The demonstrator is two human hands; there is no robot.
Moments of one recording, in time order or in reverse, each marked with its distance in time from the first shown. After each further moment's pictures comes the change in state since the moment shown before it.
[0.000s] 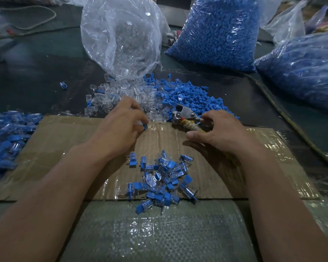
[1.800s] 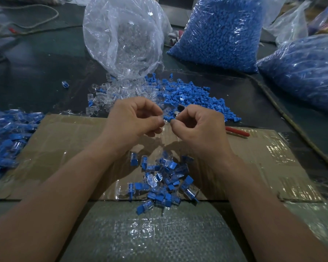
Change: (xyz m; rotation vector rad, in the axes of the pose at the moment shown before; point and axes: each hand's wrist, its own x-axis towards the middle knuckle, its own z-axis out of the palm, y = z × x) left_hand -0.007 0.035 -0.011 -0.889 0.042 -0.184; right_hand -0.027 -0.056 0.016 0.577 0.327 -0.305
